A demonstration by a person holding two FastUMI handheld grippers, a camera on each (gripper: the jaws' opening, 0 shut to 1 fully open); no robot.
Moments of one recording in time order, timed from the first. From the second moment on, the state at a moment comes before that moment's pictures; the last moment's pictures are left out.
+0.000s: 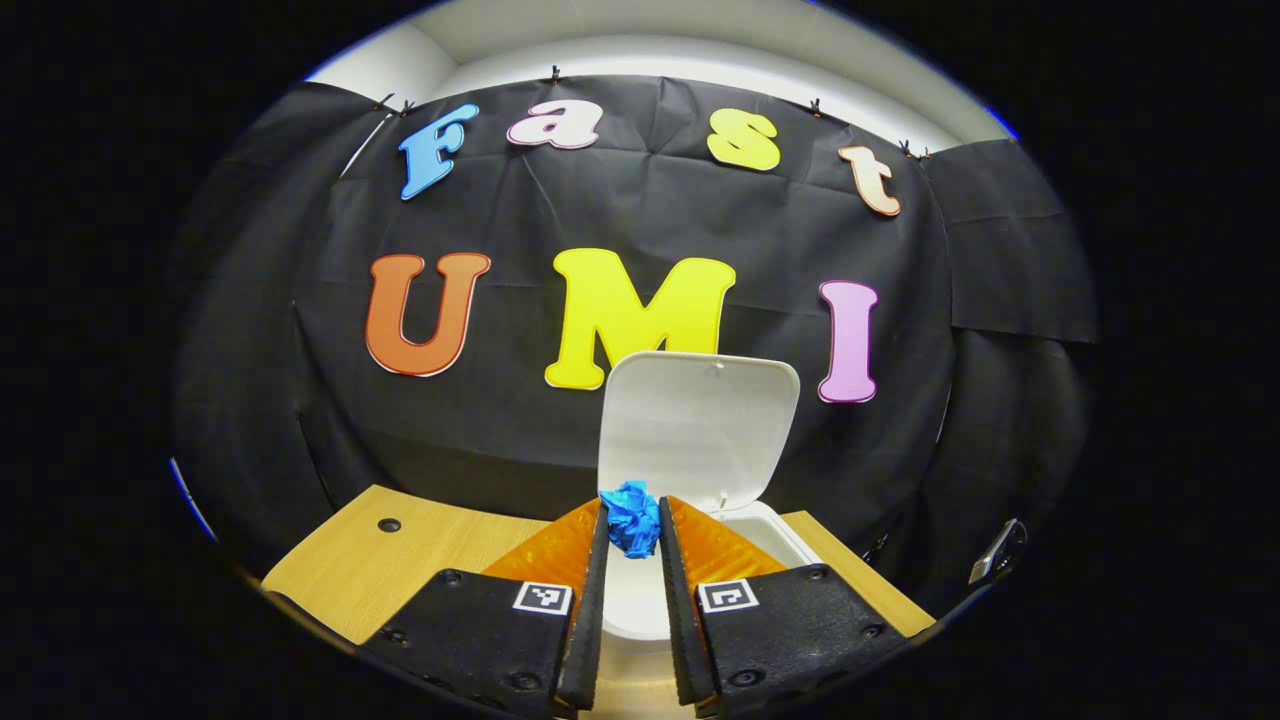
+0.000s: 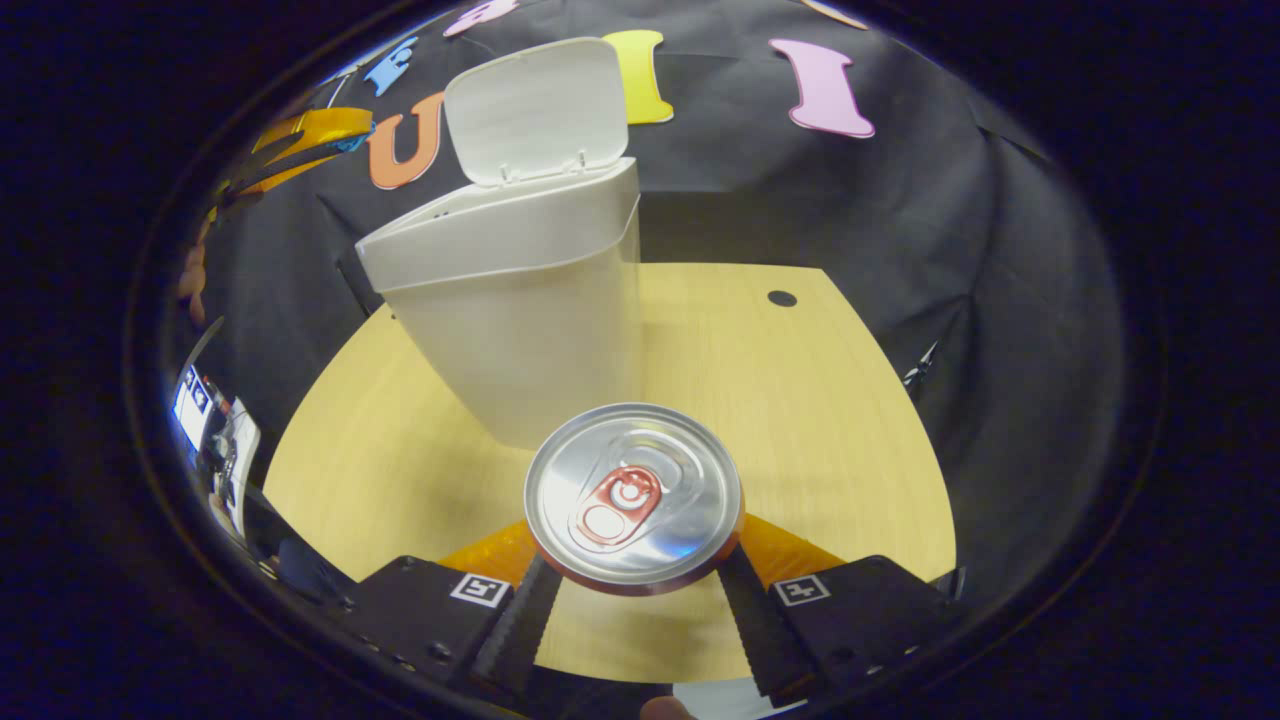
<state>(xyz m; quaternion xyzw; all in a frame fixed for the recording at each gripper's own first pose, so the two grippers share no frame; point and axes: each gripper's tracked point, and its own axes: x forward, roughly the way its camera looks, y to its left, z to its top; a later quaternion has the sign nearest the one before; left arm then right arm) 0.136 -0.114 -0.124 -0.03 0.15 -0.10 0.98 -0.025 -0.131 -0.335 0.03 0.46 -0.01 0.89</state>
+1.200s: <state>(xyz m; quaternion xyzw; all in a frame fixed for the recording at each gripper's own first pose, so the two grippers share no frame) 0.157 -0.123 -0.152 -0.01 0.18 -0.11 0.98 -0.016 -0.136 -0.320 0.02 0.44 -0.02 0.90</state>
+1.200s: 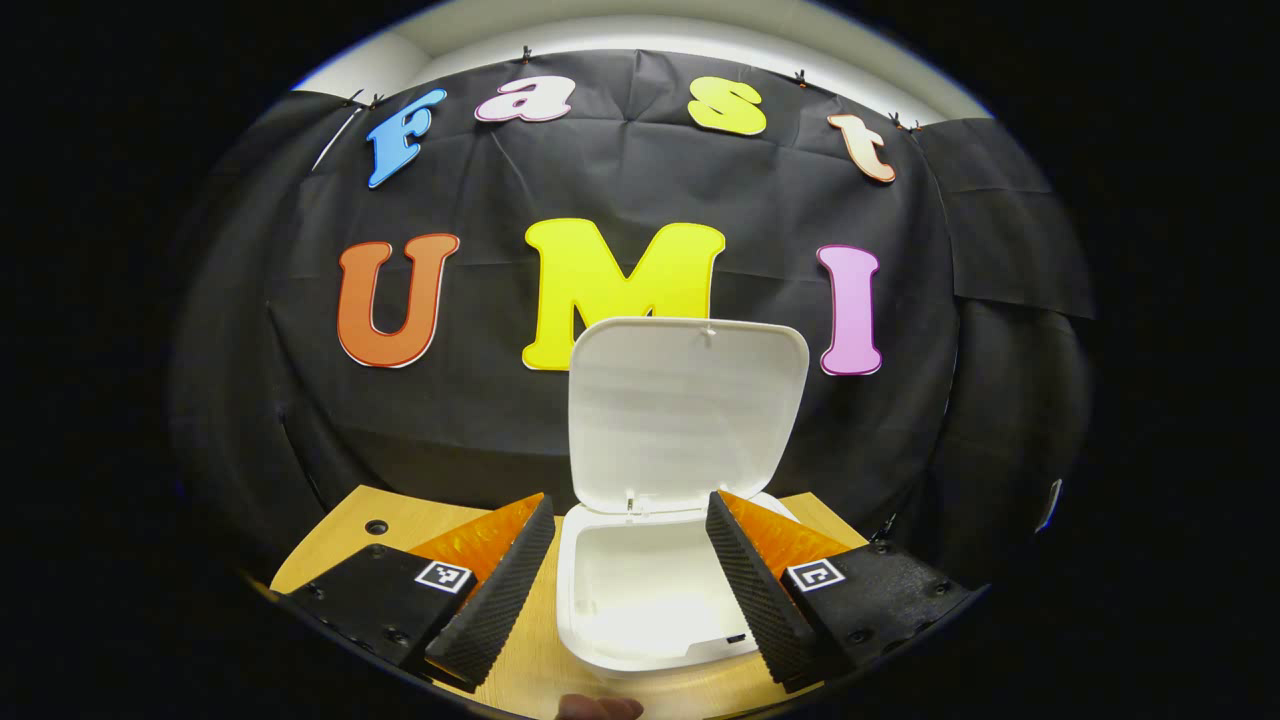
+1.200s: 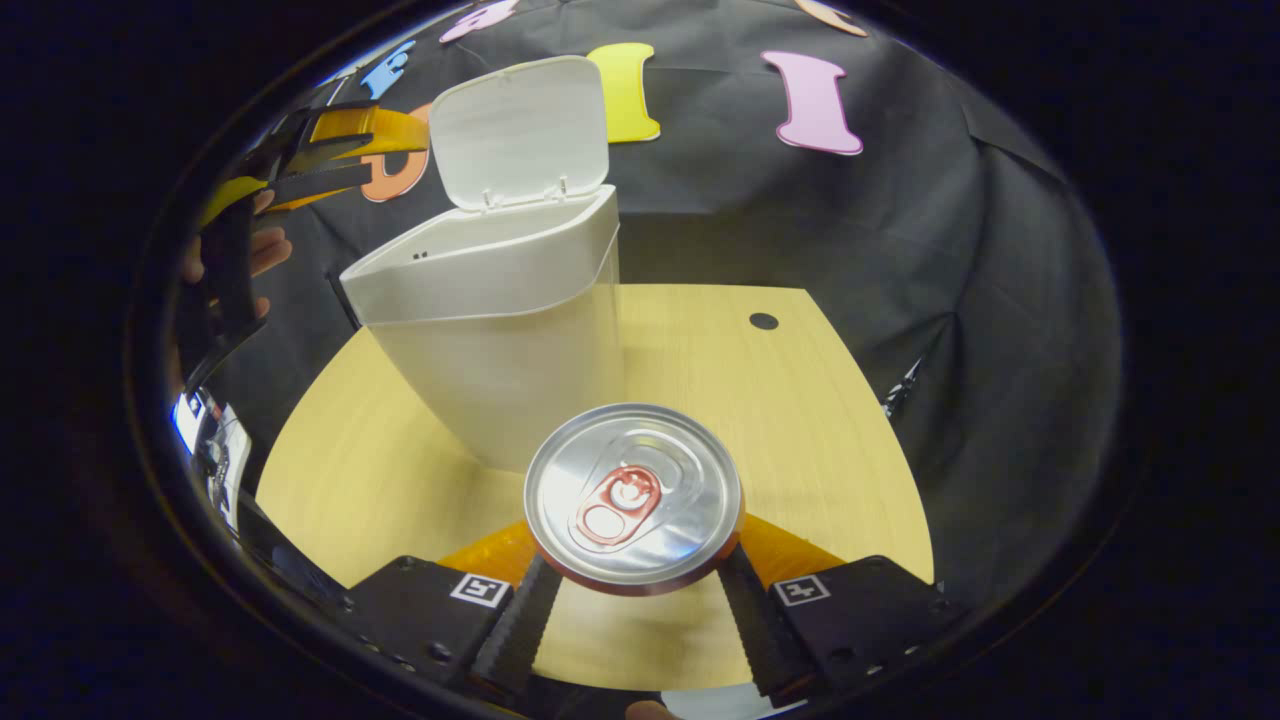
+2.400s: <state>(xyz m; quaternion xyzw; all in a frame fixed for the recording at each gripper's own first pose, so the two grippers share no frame) 0.039 0.020 -0.158 -0.01 0.20 0.00 0.98 0.067 -0.065 -0.170 -0.06 0.36 0.08 0.93</state>
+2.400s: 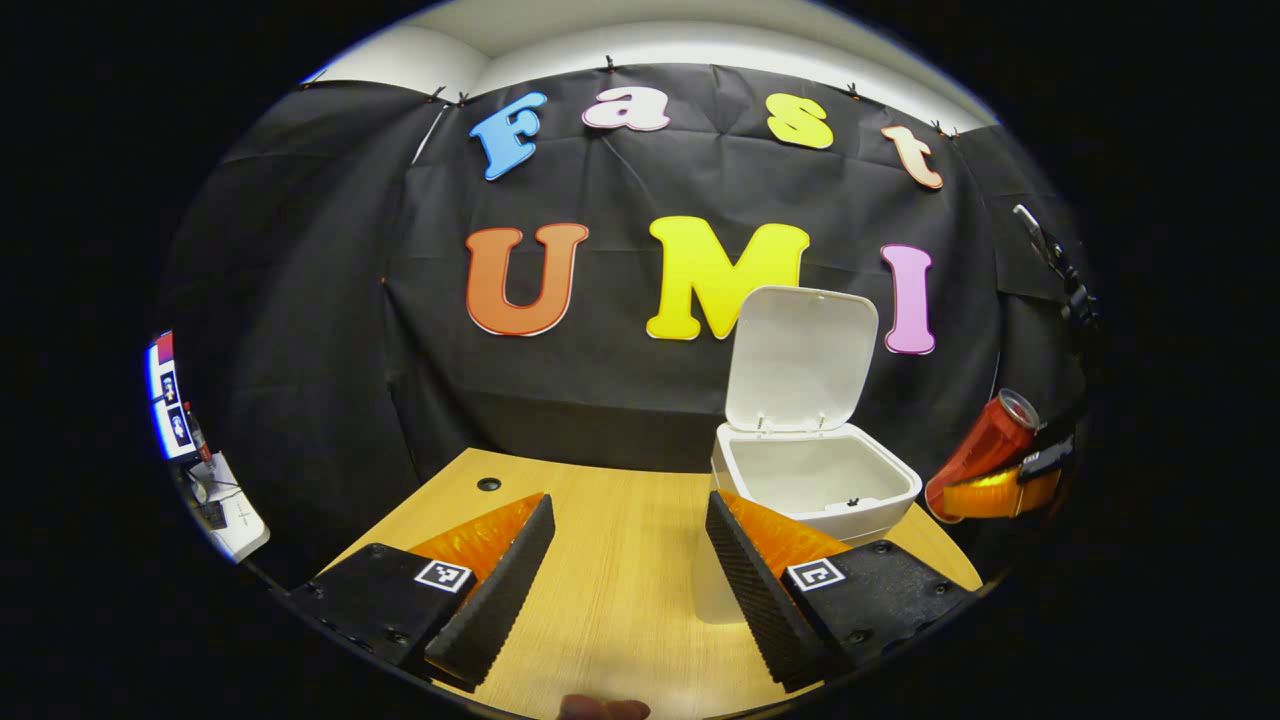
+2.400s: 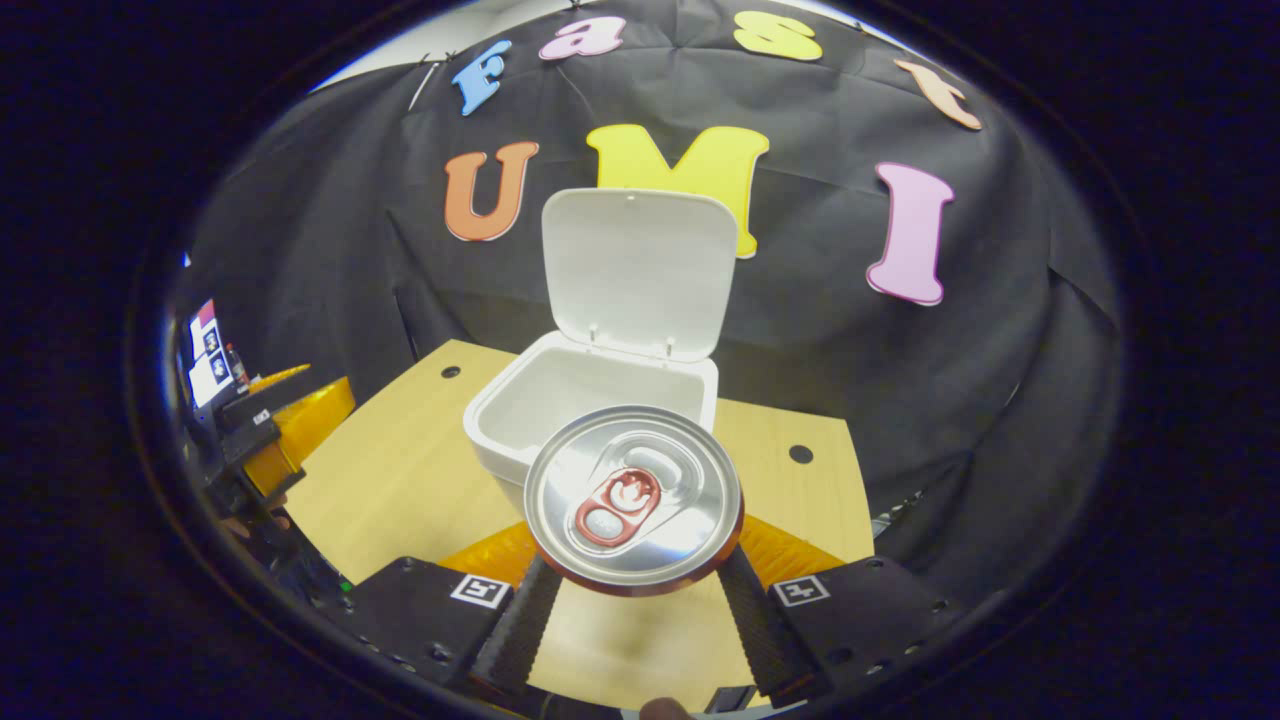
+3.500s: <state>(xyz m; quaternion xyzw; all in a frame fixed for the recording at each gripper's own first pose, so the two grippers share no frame) -0.006 0.086 -0.130 -0.02 0.17 0.11 0.98 0.186 -0.010 -0.196 -0.08 0.38 0.11 0.91</state>
